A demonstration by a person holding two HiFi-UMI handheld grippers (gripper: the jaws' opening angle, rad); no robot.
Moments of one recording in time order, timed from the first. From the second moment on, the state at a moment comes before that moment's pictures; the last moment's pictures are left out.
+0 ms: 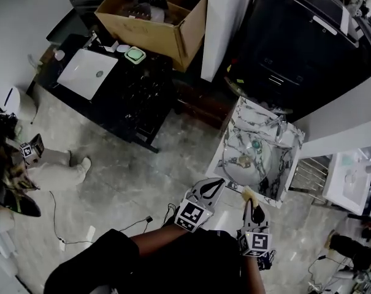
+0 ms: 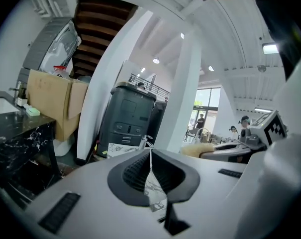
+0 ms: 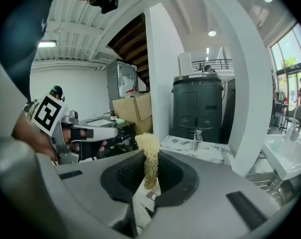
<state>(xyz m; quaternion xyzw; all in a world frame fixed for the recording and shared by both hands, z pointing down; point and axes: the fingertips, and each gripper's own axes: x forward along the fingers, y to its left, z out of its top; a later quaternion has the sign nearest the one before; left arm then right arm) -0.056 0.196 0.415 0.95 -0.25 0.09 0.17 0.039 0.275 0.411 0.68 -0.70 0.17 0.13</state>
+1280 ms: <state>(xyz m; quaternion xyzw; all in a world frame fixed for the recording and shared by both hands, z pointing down) 0.005 0.124 0.509 0.88 -0.41 0.14 0.19 0.092 0.125 0.596 0.43 -0.83 0.26 0.23</state>
